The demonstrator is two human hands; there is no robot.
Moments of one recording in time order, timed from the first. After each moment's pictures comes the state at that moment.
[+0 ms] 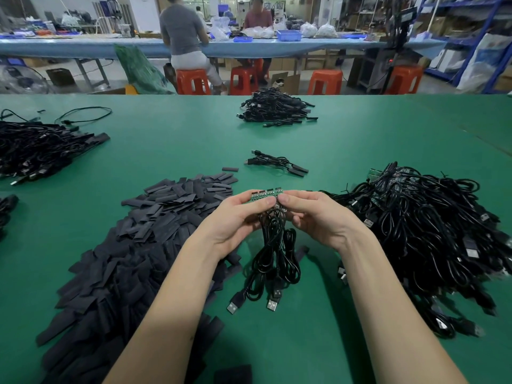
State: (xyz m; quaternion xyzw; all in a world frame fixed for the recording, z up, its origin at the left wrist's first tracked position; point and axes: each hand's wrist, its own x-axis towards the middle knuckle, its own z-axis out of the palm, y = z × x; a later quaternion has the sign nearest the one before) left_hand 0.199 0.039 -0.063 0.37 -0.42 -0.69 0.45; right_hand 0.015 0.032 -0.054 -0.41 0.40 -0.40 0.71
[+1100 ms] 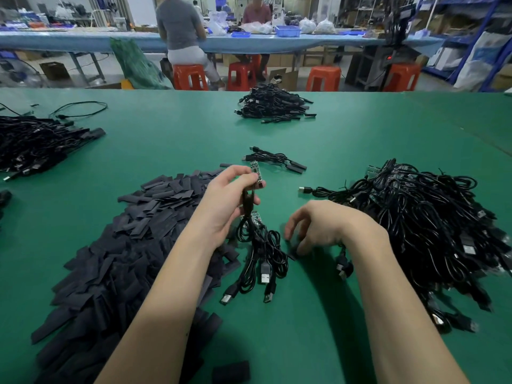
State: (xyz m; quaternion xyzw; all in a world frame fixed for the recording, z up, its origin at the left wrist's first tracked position) left_hand 0.199 0.038 -0.042 0.46 -0.44 -0.57 0.52; right_hand 0.007 0.041 -0.029 -0.74 0.60 0.05 0.30
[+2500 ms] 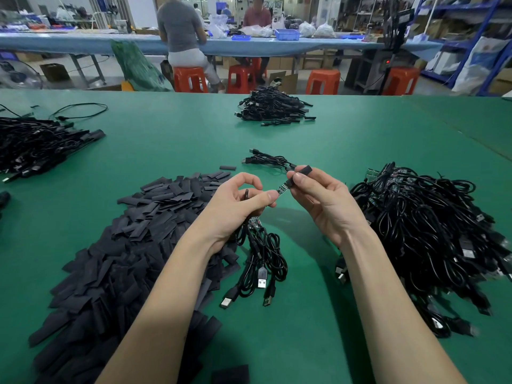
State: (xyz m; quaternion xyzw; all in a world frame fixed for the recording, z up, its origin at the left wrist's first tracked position) left_hand 0.202 0.038 -0.055 0.39 -0.54 -0.57 0.47; right_hand 0.012 0.038 -0.044 -0.38 0.31 -0.59 0.64
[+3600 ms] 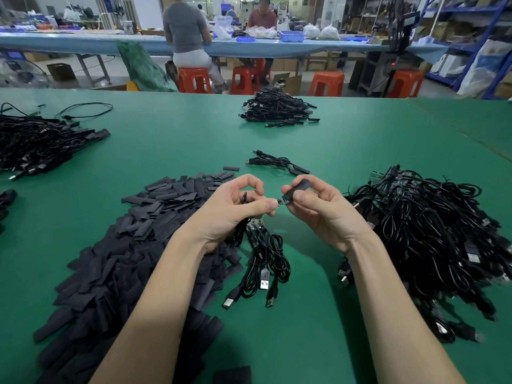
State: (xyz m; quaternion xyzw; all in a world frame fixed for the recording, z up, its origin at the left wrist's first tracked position) left_hand 0.216 0.042 -0.050 0.34 -0.60 -0.59 0.43; right_hand 0.009 0.045 -0.046 -0.46 0.26 -0.49 0.70
